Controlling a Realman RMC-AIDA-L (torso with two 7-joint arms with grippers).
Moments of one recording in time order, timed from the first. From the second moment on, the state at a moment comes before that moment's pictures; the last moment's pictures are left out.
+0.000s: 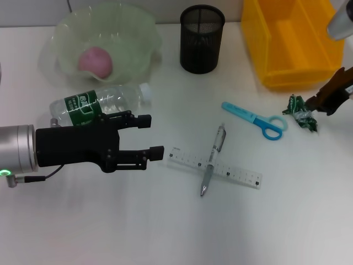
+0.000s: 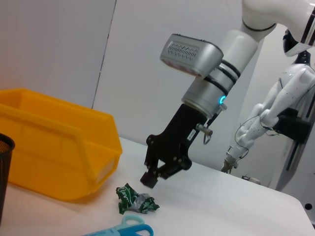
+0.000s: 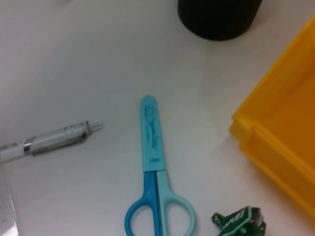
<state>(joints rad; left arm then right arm) -0.49 -2.01 0.94 0.51 1.75 1.63 -1.26 0.77 2.02 -0.97 -0.96 -2.74 -1.42 2.04</state>
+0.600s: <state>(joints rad) -0.49 -2.01 0.94 0.51 1.75 1.64 -1.26 0.77 2.01 -0.89 -1.00 -2.74 -1.47 2.11</state>
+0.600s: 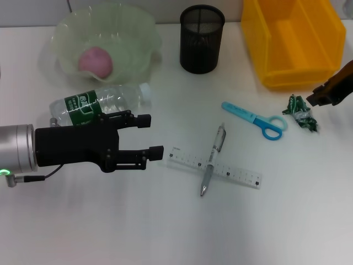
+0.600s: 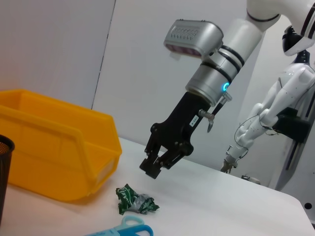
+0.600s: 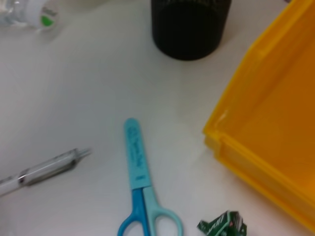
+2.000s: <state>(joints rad) -0.49 -2.01 0.94 0.52 1.75 1.65 -1.27 0.75 2.05 -0.89 -0.92 -2.72 -1.31 2.04</state>
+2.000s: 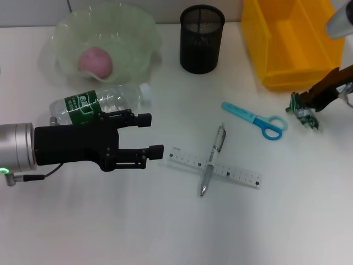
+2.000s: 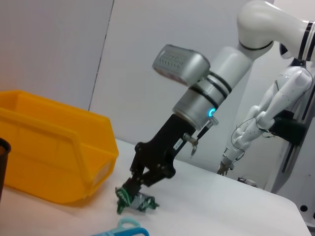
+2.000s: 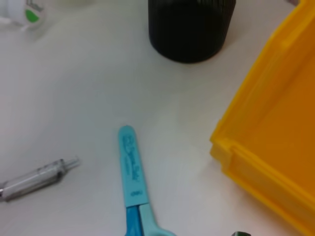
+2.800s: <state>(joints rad) -0.49 -2.01 0.94 0.52 1.75 1.65 -1.27 0.73 2.05 -0.79 -1.12 -2.54 -1.15 2.12</state>
